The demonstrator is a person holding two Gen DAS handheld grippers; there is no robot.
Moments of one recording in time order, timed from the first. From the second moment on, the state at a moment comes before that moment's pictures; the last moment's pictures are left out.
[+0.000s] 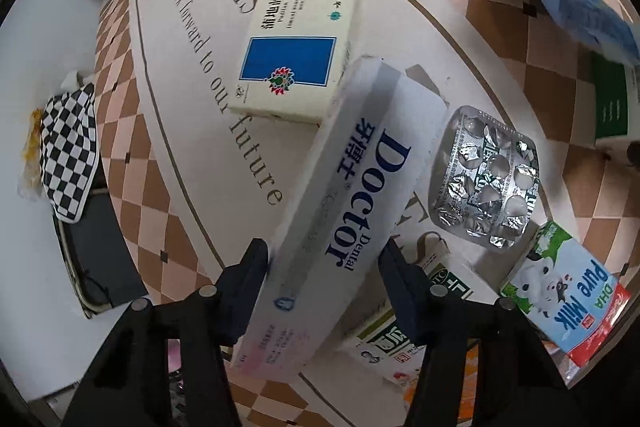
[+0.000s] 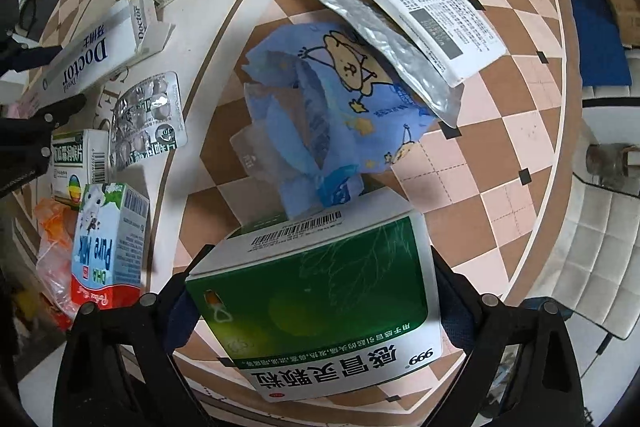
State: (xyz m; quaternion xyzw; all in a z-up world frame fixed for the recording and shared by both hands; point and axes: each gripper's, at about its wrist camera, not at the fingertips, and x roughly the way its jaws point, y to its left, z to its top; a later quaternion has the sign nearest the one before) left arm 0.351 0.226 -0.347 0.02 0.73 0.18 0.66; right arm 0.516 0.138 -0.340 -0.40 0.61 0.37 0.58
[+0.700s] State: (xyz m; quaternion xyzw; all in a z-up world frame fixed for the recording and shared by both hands) left arm 0.326 0.233 -0.302 -0.01 0.67 0.26 0.69; right arm 0.525 0.115 -0.335 -0.31 0.63 0.39 0.60
